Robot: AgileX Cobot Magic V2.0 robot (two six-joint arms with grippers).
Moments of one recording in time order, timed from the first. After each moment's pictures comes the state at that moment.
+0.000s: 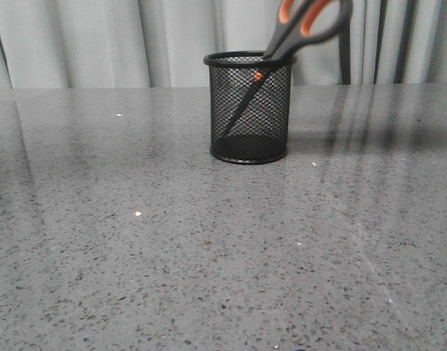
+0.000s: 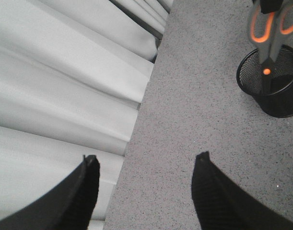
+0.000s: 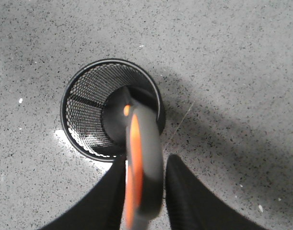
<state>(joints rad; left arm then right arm) -0.01 1.32 -1.77 -0.66 1.20 1.46 0.32 1.65 -1.79 0.29 1.26 -0.26</state>
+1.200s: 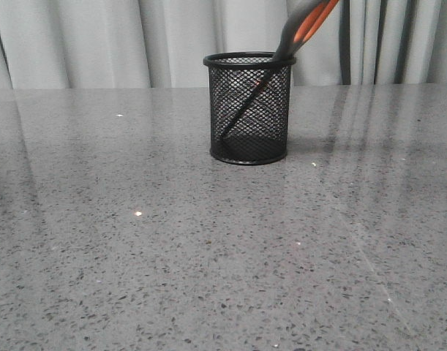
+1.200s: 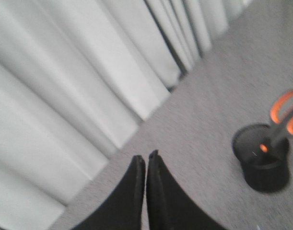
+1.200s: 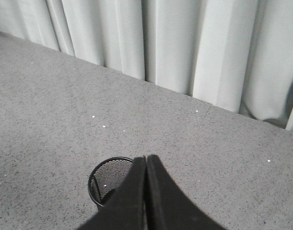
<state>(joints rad) -0.01 1.12 -1.64 -0.67 1.05 1.00 0.32 1.01 -1.36 0.26 0.74 -0.26</state>
